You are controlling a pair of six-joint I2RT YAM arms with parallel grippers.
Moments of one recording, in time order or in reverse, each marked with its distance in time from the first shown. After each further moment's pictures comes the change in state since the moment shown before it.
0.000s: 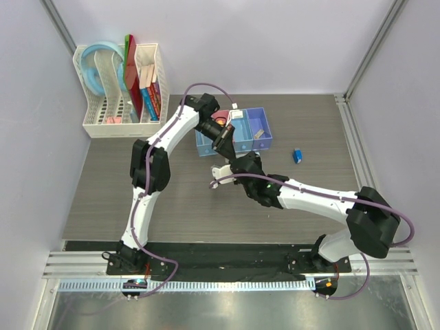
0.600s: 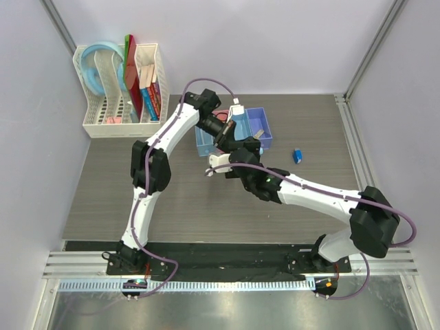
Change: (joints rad) left arm 0.005 -0.001 0.040 -0.012 0.022 0.019; right arm 0.000 0.017 0.082 -0.002 0.010 0.087
